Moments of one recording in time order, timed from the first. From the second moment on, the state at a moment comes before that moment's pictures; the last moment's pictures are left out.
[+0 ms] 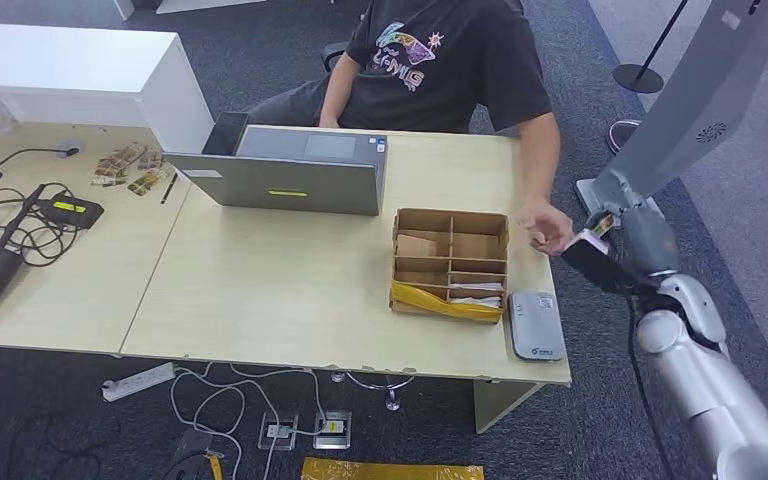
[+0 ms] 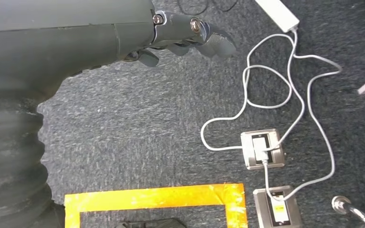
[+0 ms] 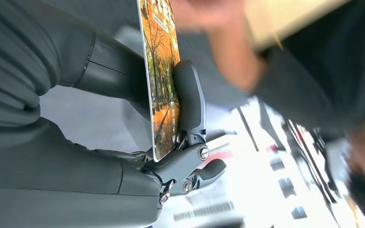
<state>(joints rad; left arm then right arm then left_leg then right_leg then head) -0.17 0.15 -0.78 -0.24 0.70 0.55 -0.39 -0.66 -0.45 0.30 -0.89 0.72 -0.31 -0.31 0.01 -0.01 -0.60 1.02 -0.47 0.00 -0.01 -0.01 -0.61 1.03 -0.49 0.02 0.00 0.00</state>
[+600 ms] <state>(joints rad) -0.19 0.15 -0.82 -0.26 0.66 0.53 -0.37 -0.98 -0.44 0.31 -0.73 0.77 -0.33 -0.35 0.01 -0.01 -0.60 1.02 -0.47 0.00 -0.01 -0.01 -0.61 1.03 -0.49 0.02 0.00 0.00</state>
